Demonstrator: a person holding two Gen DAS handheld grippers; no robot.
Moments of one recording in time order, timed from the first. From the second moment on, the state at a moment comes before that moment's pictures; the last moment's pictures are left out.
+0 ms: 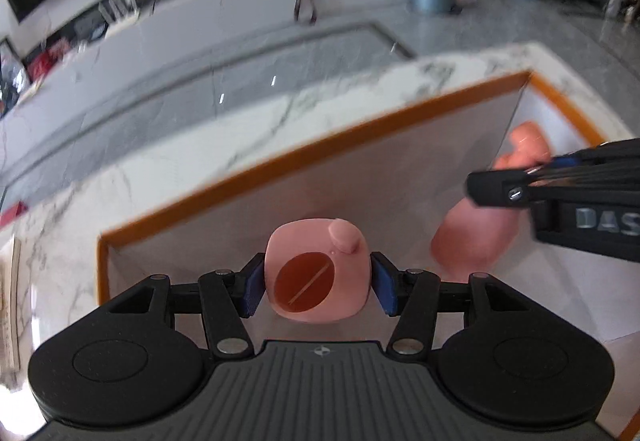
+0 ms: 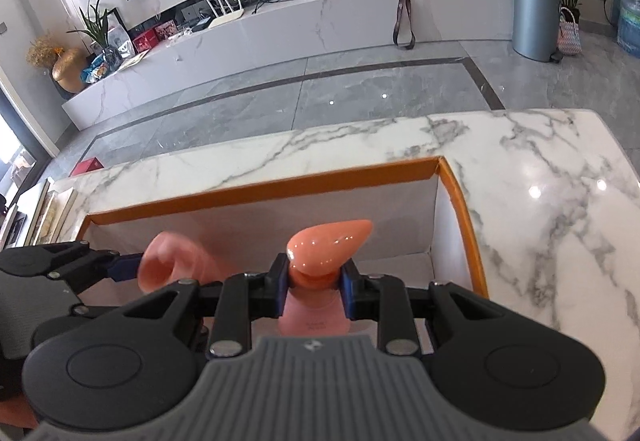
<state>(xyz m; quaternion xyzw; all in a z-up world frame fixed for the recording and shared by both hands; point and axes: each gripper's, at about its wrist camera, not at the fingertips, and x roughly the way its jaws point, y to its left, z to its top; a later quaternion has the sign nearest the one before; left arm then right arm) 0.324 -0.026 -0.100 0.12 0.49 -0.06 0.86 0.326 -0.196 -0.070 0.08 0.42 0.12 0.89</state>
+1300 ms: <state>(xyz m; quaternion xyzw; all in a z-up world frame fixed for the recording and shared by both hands) 0.283 0.076 -0.051 -0.01 0.48 -0.09 0.87 0.343 -0.126 -0.079 0.04 0.46 0.15 0.87</state>
